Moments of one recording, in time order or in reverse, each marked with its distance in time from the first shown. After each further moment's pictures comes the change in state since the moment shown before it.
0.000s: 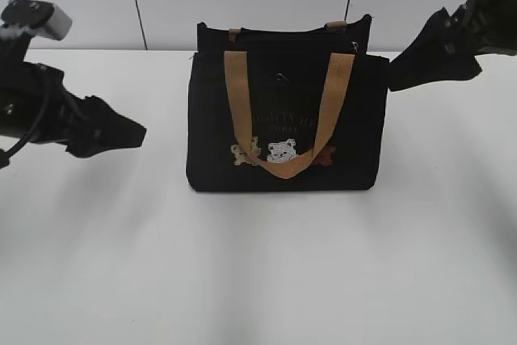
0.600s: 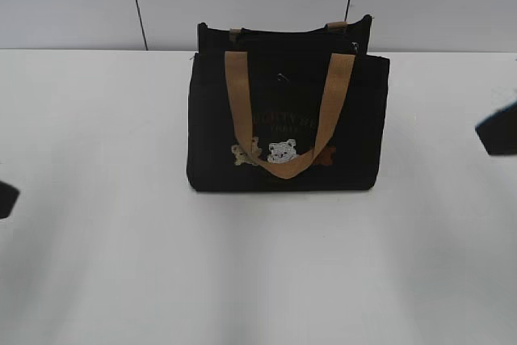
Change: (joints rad) left arm 0.000 -0.595 0.141 0.742 0.296 -0.851; right arm 0.067 -0.419 0.160 -0.228 0.137 0.314
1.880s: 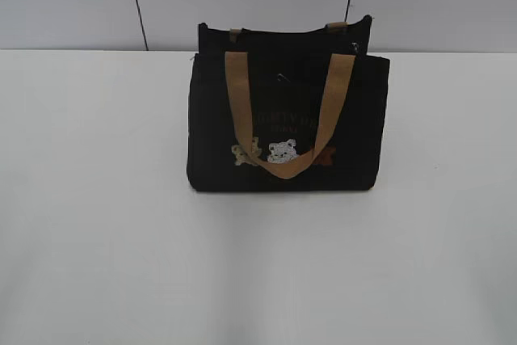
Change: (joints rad) left arm 0.001 -0.832 0.100 0.358 0.279 -0.475; right arm 0.001 -1.075 0.514 -0.388 0.050 0.451
